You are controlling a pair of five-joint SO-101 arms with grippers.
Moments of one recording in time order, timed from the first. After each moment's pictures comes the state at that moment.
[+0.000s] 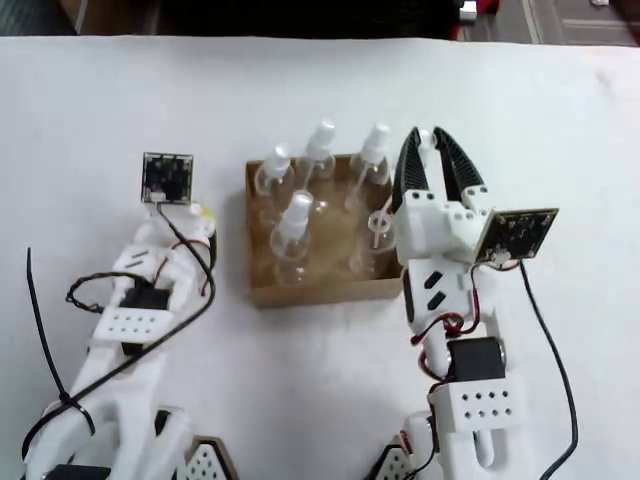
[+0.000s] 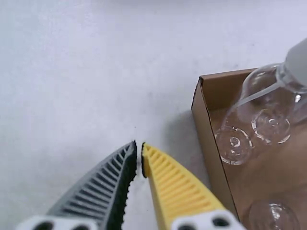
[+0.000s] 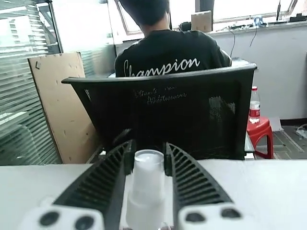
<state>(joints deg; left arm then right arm) -3.4 -34.6 71.0 8.4 1.2 -8.4 -68.0 67.4 3.0 -5.8</state>
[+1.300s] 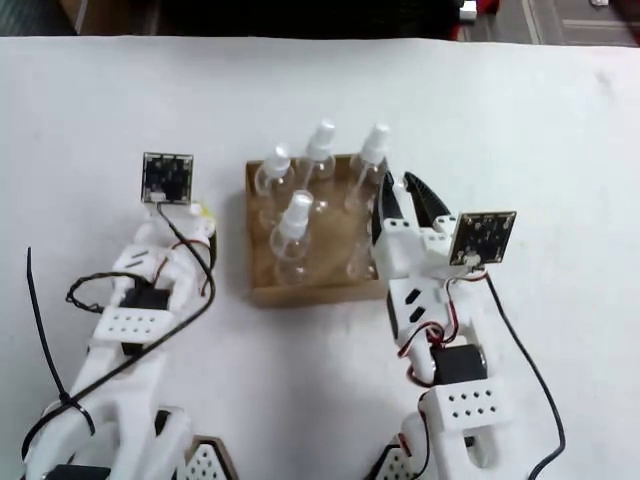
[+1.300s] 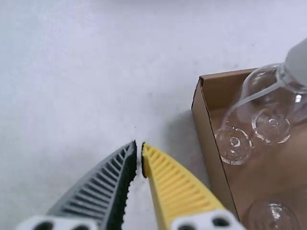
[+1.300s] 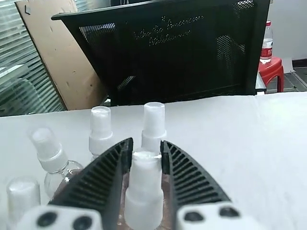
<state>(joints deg) -3.4 -34.6 71.0 8.4 1.2 -11.6 -68.1 79.6 3.0 -9.4</state>
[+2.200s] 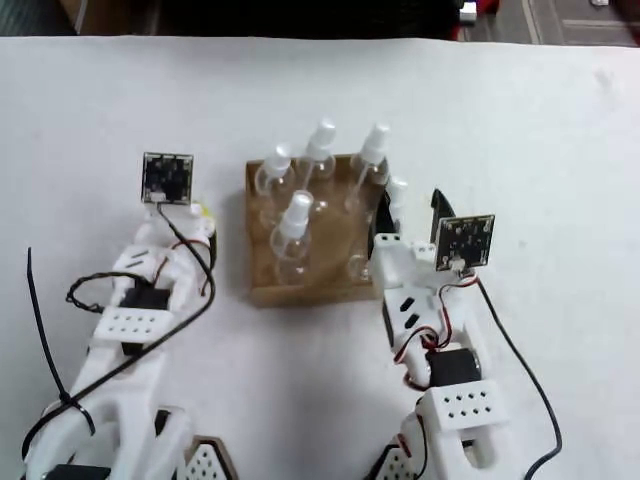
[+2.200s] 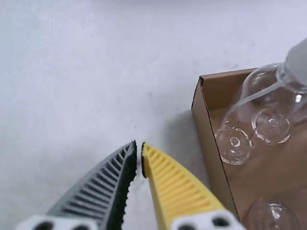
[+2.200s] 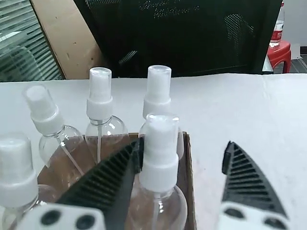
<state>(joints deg) -3.4 -34.6 71.0 8.4 1.2 -12.5 -68.0 84.2 2.9 -5.2</state>
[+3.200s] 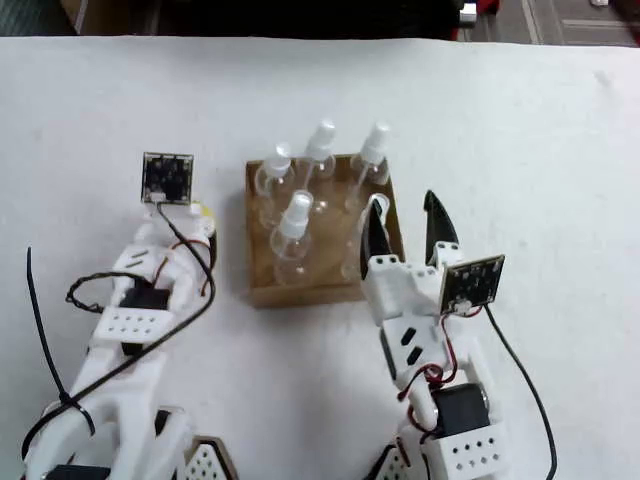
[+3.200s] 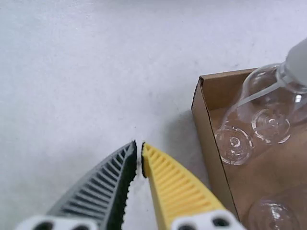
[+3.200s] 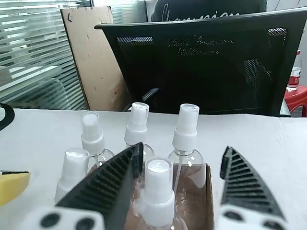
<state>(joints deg) -3.4 -34.6 71.0 8.4 1.2 -17.1 -94.9 86.6 18.9 -4.8</state>
